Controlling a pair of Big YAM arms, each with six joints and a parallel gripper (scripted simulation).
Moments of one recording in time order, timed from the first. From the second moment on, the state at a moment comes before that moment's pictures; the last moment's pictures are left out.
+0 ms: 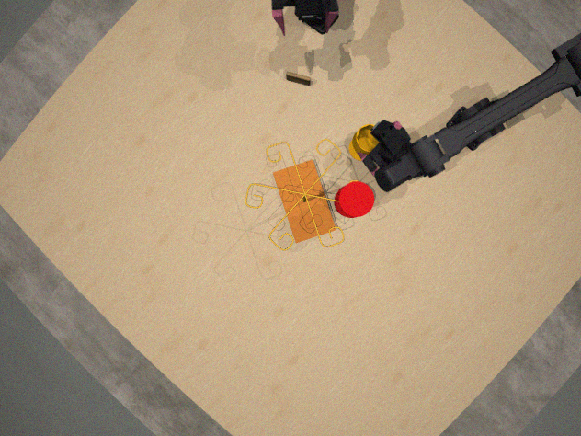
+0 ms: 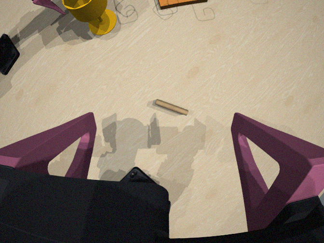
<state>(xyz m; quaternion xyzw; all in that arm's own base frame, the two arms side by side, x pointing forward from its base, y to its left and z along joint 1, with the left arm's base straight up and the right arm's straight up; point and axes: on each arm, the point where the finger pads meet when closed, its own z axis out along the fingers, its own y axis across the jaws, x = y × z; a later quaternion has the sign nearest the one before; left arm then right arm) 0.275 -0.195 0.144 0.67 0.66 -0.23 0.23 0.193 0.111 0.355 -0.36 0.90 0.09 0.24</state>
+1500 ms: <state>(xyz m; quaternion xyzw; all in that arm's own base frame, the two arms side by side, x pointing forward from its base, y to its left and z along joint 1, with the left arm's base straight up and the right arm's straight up) 0.224 -0.267 0.205 0.75 0.48 -0.15 0.42 0.193 0.111 0.355 -0.36 0.90 0.09 0.24</state>
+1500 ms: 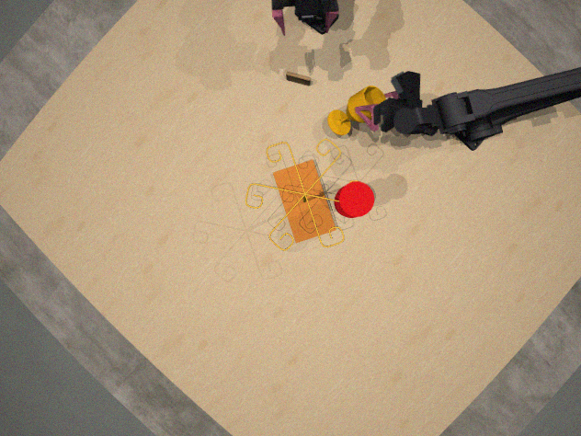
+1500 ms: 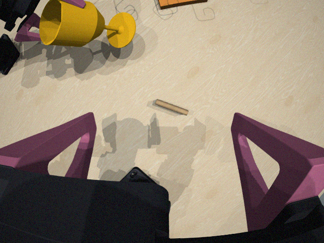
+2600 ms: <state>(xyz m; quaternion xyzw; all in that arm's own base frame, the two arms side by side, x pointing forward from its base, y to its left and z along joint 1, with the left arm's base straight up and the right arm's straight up) 0.180 -0.340 0.253 0.71 0.05 0.04 0.70 0.193 0.111 0.355 -0.36 0.90 0.09 0.24</state>
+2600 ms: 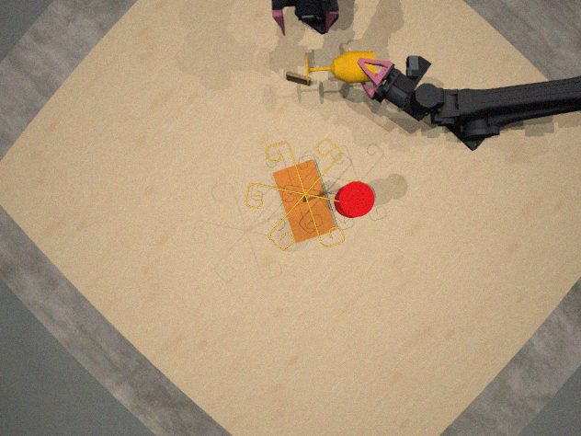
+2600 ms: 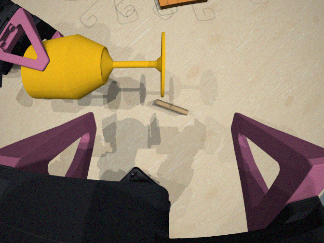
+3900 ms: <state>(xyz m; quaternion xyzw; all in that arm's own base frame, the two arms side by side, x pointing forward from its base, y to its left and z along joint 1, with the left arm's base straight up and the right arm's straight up) 0.176 -0.339 0.260 0.71 0.05 0.04 0.70 0.220 0.141 0.281 -0.36 0.90 0.10 0.21</state>
